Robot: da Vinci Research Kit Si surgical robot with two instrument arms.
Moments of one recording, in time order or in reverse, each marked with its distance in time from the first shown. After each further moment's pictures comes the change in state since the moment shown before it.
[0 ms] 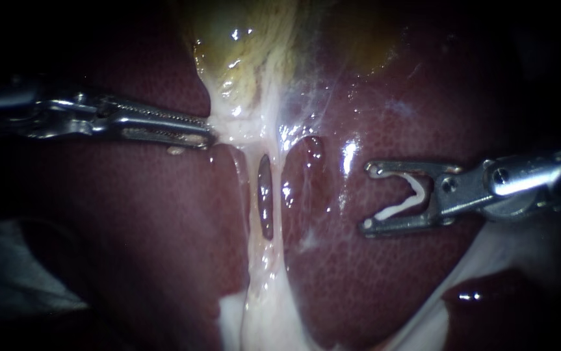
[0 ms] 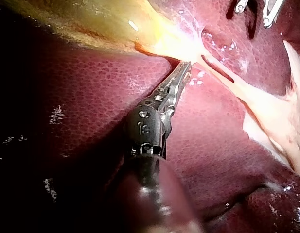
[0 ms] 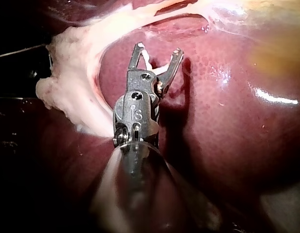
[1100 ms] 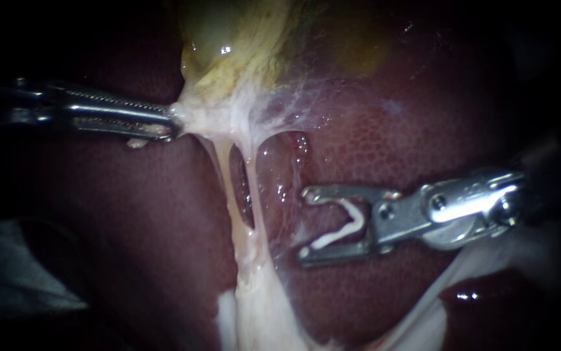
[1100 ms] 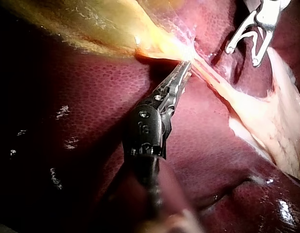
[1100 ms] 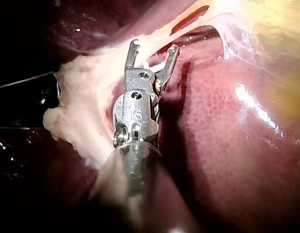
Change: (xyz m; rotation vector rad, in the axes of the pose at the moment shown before) right arm 0.004 -0.004 0.009 0.113 0.068 0.027; left arm 0.005 0.004 -0.007 0.007 0.027 -0.001
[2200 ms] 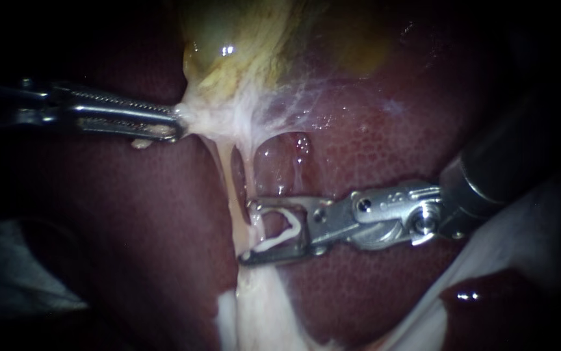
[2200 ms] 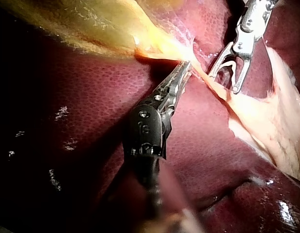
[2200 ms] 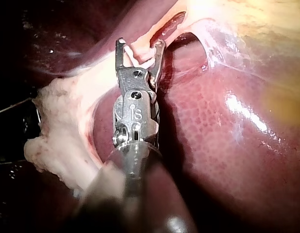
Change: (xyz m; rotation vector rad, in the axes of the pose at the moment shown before) right arm -0.003 0.004 0.008 0.061 0.055 0.053; left arm 0.000 0.000 0.001 0.004 0.000 -0.001
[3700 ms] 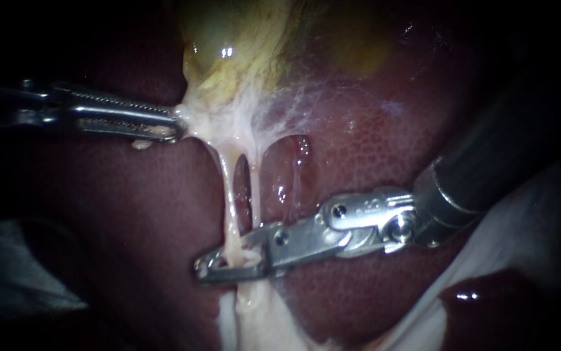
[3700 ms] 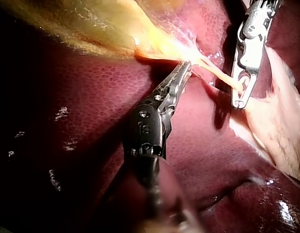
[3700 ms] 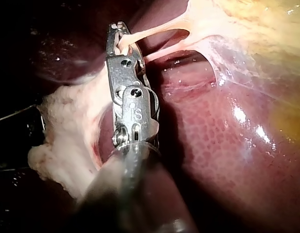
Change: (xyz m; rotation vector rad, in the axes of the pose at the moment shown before) right arm 0.002 -0.002 0.002 0.255 0.117 0.016; left arm 0.000 0.000 0.000 -0.001 0.000 0.000
